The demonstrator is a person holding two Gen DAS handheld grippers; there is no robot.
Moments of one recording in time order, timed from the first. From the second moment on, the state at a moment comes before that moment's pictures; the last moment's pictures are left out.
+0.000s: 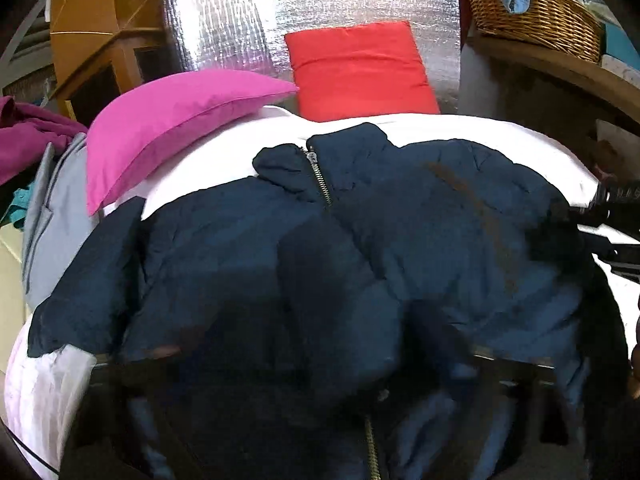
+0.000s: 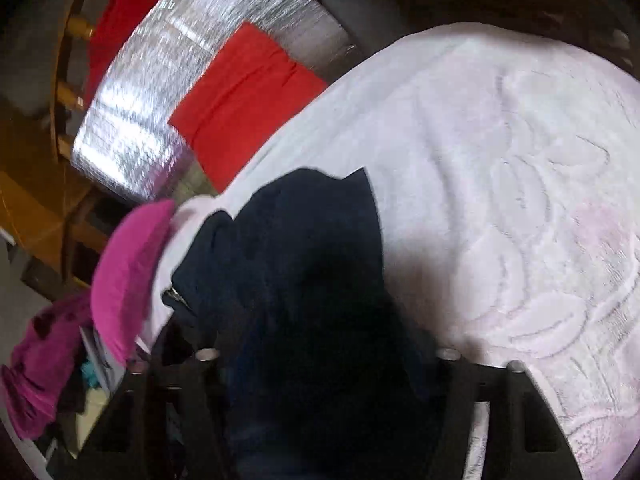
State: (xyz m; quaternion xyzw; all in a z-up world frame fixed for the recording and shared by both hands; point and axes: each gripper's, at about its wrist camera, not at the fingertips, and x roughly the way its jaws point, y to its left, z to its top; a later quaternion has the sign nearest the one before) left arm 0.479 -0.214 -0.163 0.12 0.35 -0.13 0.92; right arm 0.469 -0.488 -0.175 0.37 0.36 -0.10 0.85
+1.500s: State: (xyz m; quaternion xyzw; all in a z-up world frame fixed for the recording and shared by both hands) left arm 0.490 -0.066 -0.123 0.05 0.36 -0.05 0.93; right arm 0.443 -0.446 -0.134 0.43 0.29 -0.01 0.85
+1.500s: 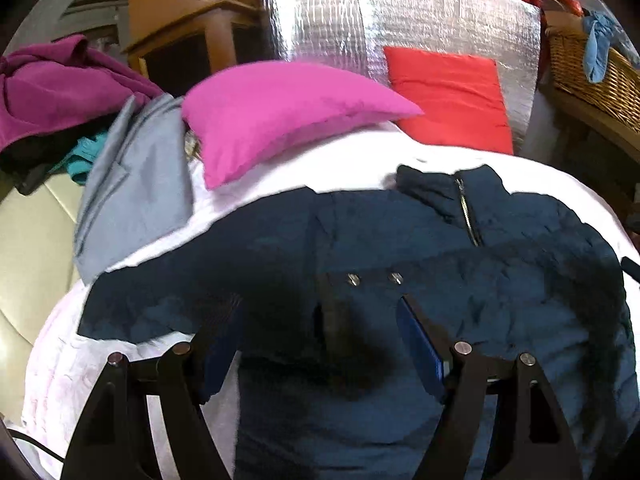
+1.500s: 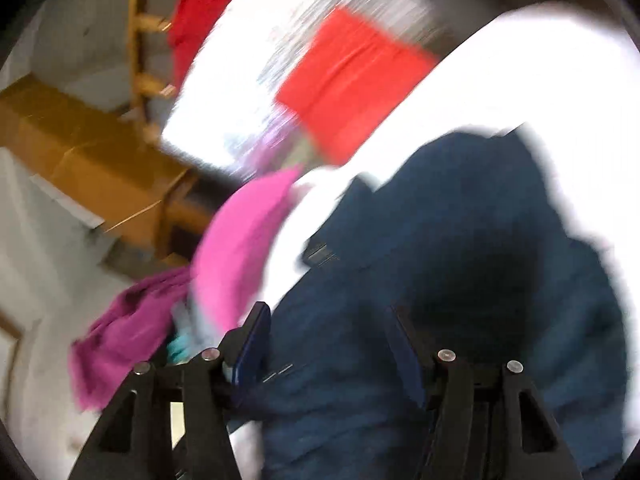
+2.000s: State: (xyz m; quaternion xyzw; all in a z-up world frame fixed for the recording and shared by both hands) left arm 0.518 -0.068 -0.168 0.01 0.45 -0.05 0.89; right arm 0.470 -0.480 -0.185 0.33 0.40 -0.14 0.84
